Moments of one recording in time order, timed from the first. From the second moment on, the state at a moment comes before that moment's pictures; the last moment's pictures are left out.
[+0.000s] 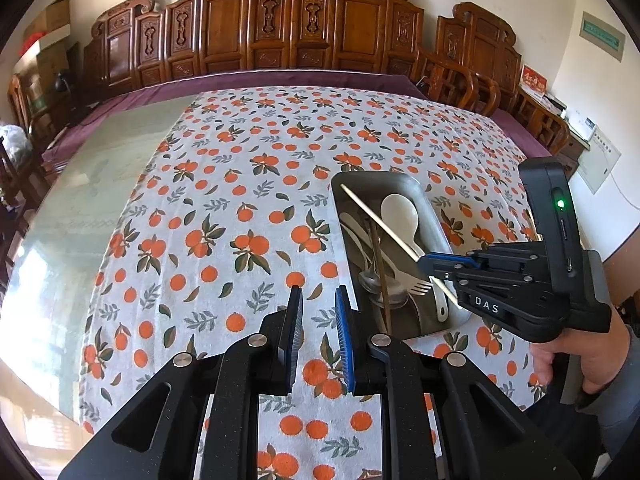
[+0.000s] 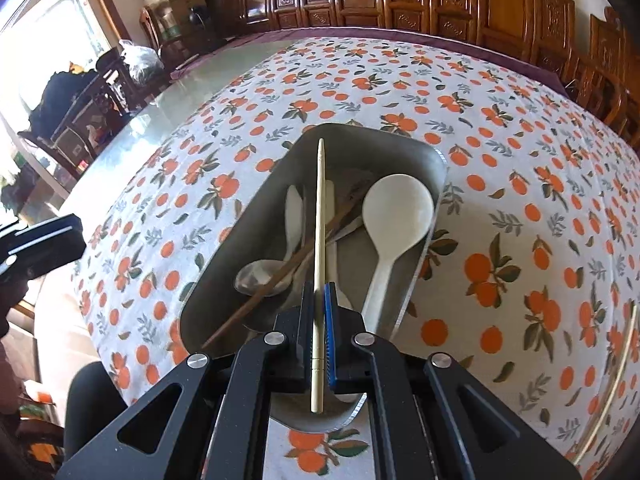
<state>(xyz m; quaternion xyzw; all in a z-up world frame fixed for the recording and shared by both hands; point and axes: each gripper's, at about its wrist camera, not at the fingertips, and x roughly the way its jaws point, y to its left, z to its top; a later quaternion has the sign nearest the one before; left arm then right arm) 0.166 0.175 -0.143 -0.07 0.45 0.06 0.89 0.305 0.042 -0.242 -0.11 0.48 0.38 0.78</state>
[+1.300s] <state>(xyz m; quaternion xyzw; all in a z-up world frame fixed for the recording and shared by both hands) 0.193 0.080 -0.129 -0.05 0.42 0.03 0.90 0.290 -0.155 -0.179 -0.08 0.40 0.31 0.86</state>
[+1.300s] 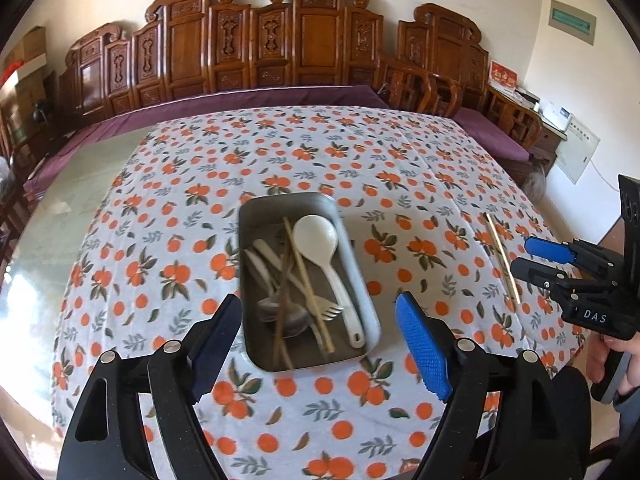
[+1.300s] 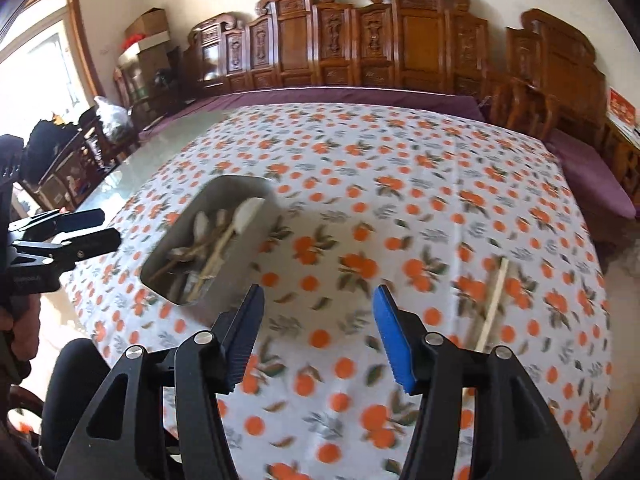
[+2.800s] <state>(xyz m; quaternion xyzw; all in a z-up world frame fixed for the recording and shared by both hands) 0.298 -0.077 -0.202 0.01 0.48 -0.09 0.87 0.377 -0.276 -0.290 -0.05 0.52 0.17 0.84</state>
